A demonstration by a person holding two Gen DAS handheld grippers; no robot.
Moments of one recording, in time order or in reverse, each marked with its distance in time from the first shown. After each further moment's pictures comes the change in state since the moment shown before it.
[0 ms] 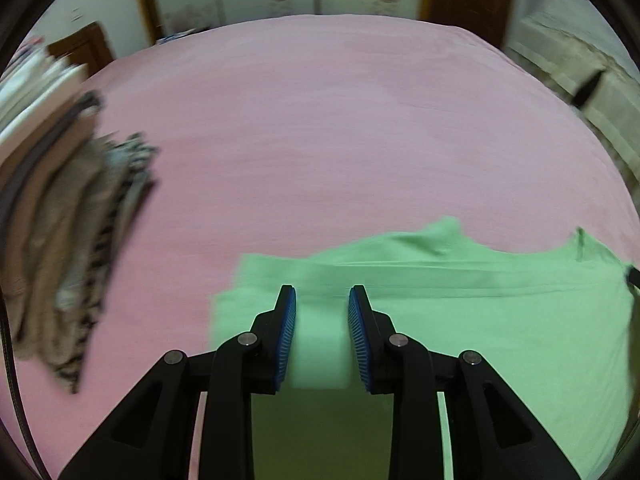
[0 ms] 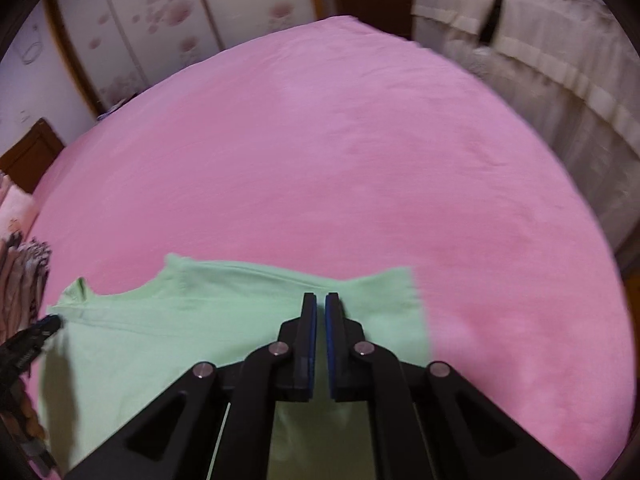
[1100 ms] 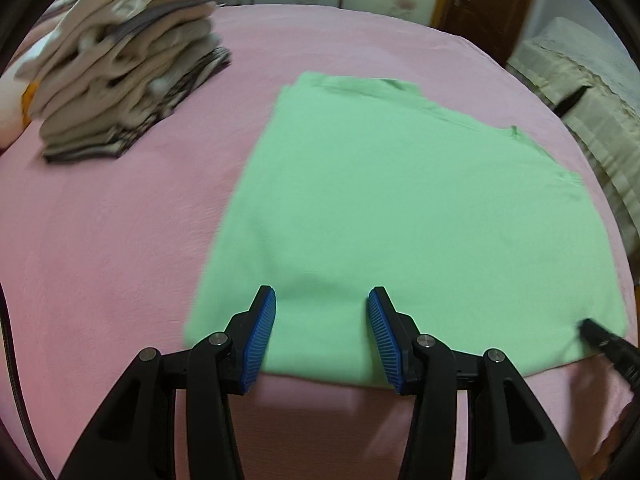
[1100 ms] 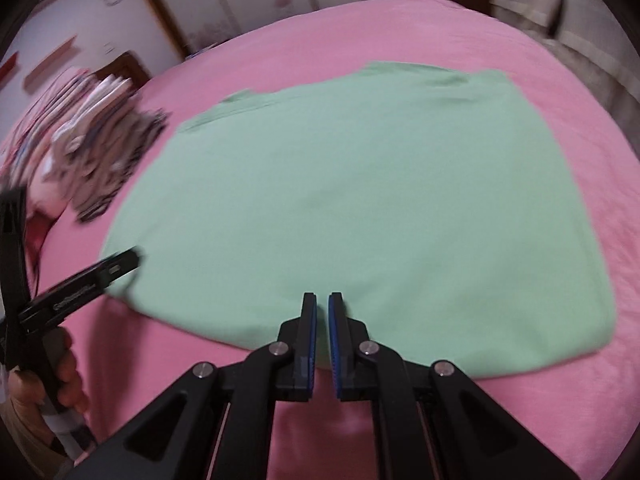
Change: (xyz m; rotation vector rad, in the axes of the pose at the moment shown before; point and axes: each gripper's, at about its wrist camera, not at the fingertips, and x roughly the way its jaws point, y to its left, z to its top) left arm -0.089 0.004 -0.187 -0.120 0.000 -0.081; right arm -0.101 0.065 -0.199 -0.140 0.082 0.211
